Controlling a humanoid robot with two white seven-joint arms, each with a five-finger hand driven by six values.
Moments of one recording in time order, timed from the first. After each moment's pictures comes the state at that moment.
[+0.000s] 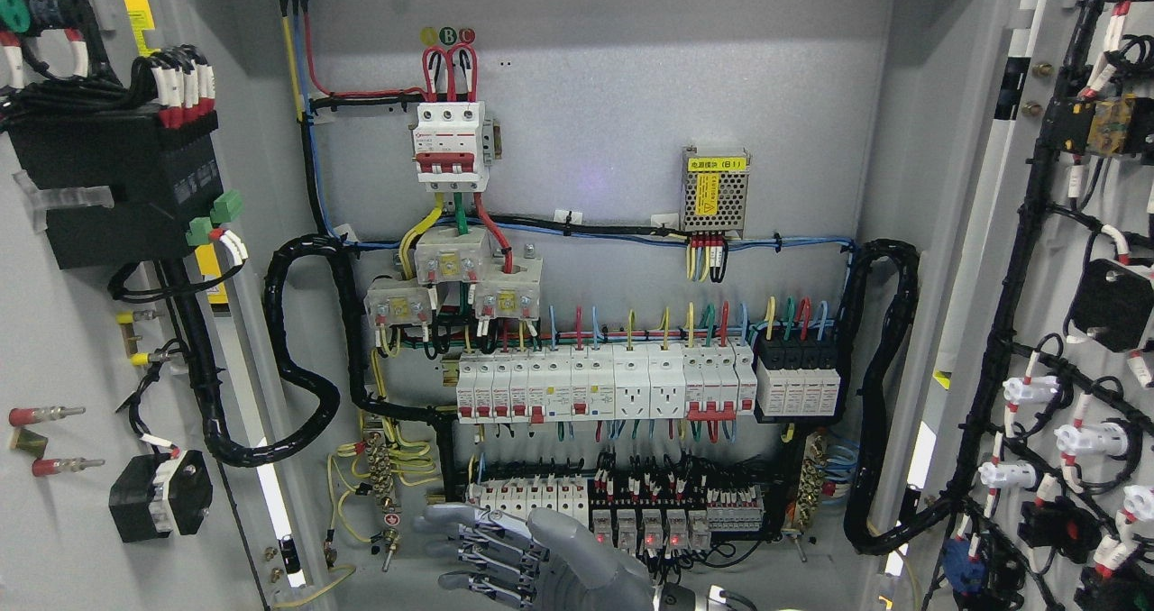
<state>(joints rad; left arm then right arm) 0.05 0.00 -0.18 -0.08 0.27 -0.07 -0.16 -0.46 0.00 0.39 -1.69 -0.47 0.36 0.78</state>
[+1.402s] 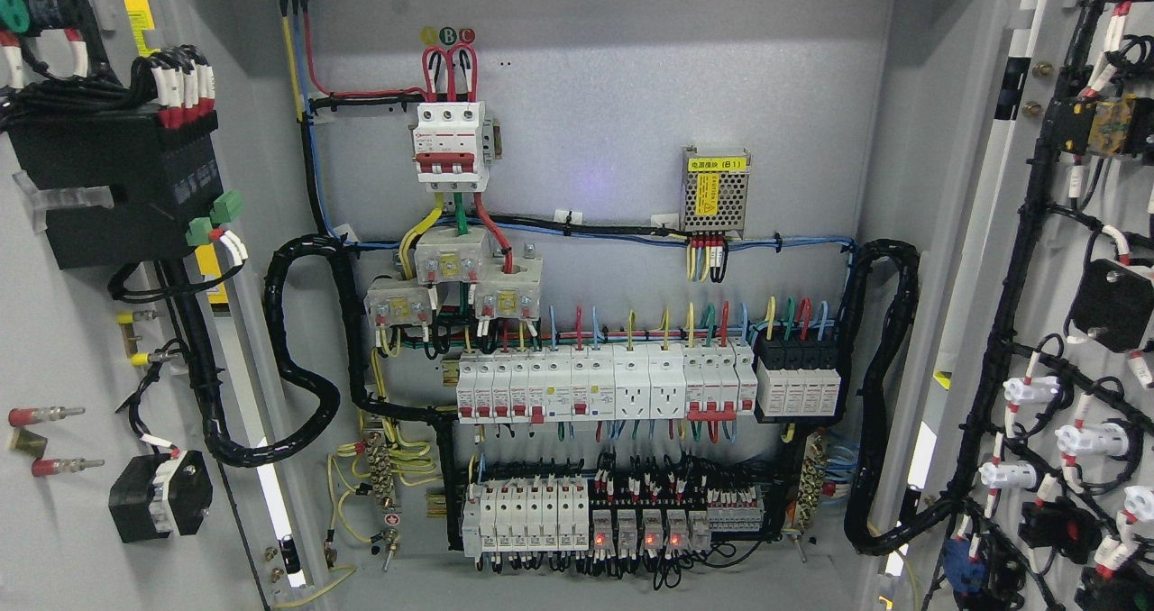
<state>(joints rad) 0.05 0.00 -0.18 -0.08 0.27 -0.07 -0.15 -0.46 0.12 0.62 -1.67 -0.41 0.36 0.64</state>
